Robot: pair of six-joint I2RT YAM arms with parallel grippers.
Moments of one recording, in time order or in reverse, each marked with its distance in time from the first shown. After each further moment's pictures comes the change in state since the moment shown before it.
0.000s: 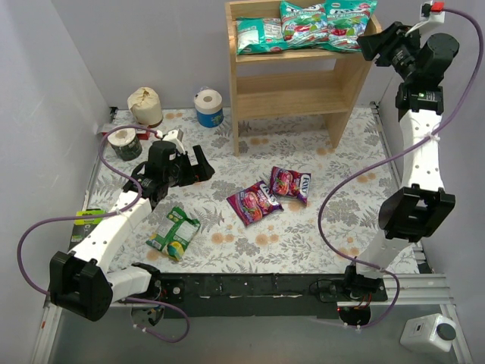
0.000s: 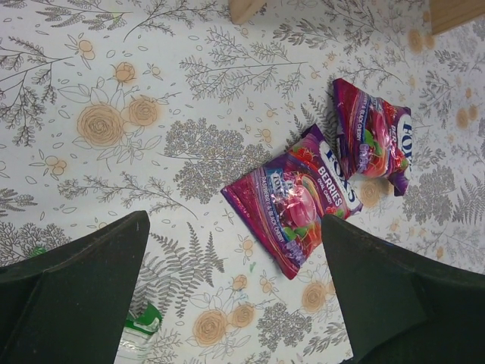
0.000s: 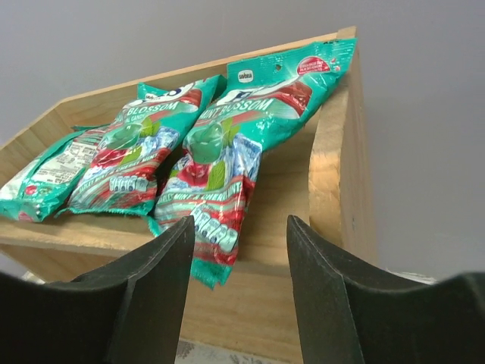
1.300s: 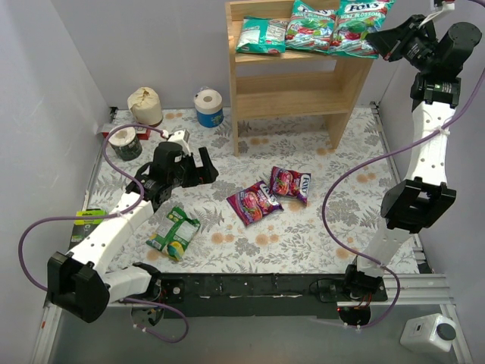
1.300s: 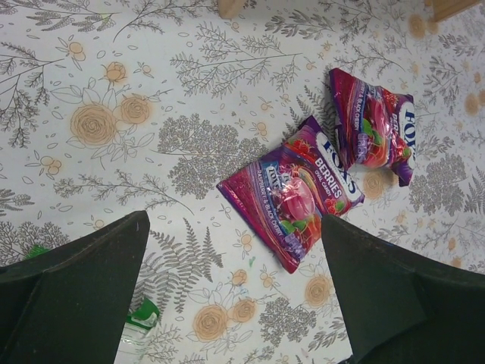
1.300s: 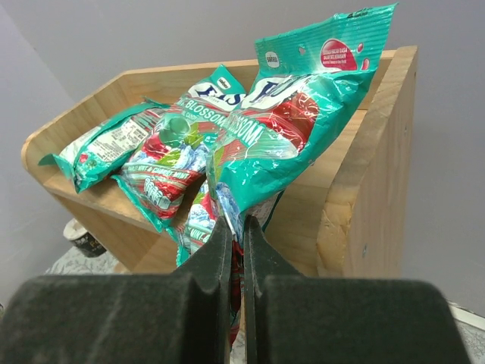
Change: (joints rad) left arm -0.075 -0.012 0.018 -0.028 -0.064 0.019; right arm -0.081 0.087 0.185 -0.046 -0.296 0.039
